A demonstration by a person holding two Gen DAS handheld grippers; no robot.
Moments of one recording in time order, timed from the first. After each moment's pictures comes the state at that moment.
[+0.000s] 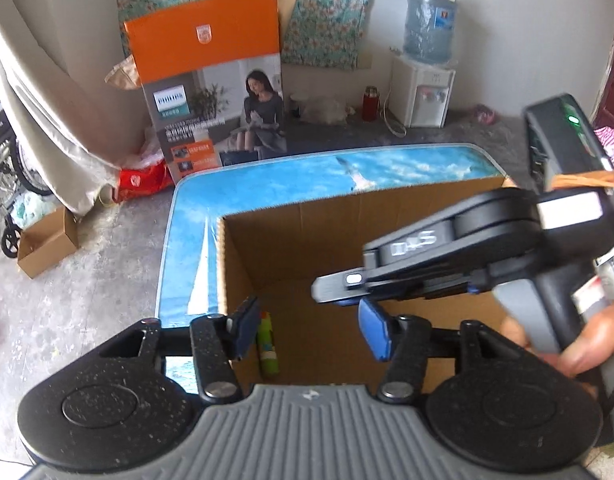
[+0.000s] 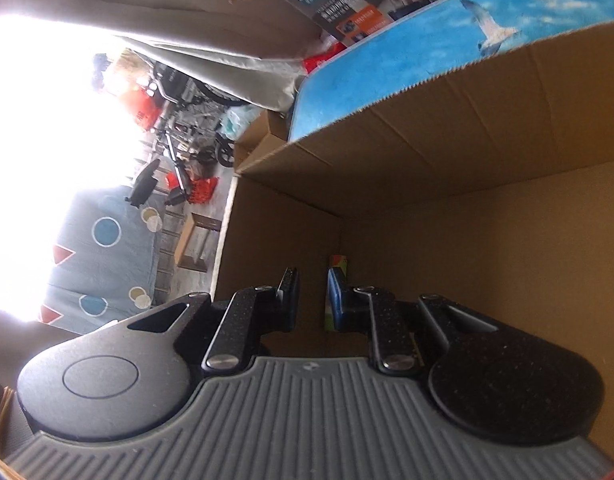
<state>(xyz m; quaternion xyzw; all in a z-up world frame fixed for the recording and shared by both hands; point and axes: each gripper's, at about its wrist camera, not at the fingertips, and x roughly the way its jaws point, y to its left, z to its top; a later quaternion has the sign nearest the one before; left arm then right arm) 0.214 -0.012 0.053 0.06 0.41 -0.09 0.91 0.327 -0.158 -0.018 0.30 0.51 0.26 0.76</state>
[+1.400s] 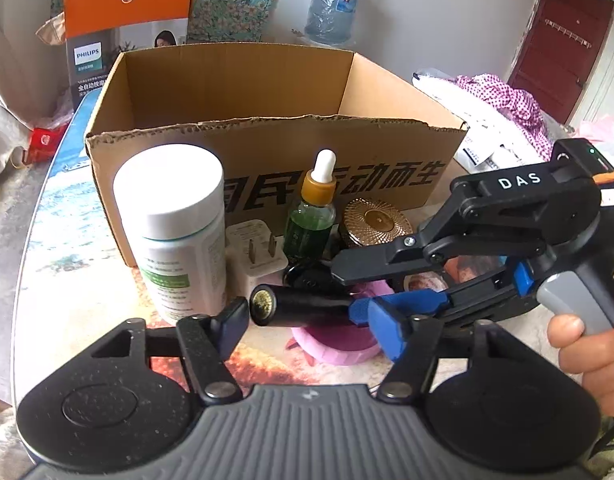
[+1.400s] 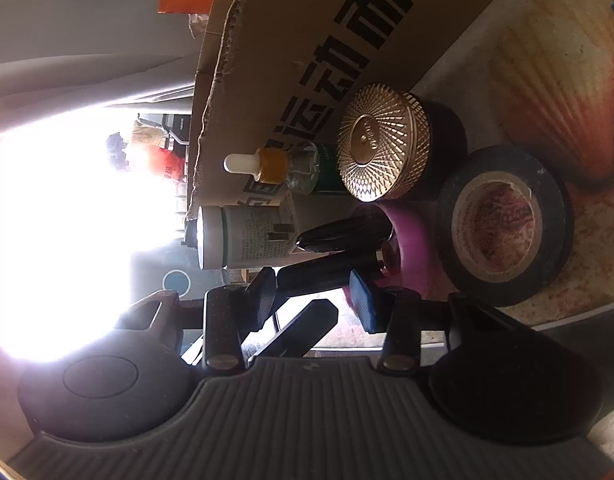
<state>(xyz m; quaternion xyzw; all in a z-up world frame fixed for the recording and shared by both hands) 0.053 -0.010 -0.060 0.00 0.41 -0.24 0.88 0.067 -0.226 -0.120 0.50 0.50 0.21 0.68</state>
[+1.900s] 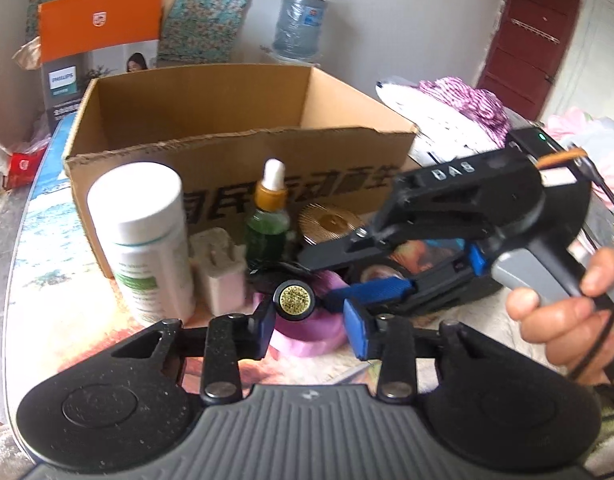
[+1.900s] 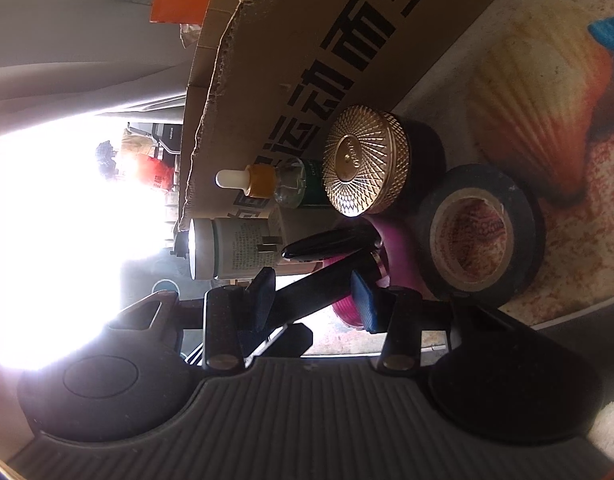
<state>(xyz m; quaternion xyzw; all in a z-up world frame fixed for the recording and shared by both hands) 0.027 -0.020 -0.051 0.02 0.39 -0.28 0.88 0.063 -0.243 -0.111 0.49 0.50 0.19 0.69</state>
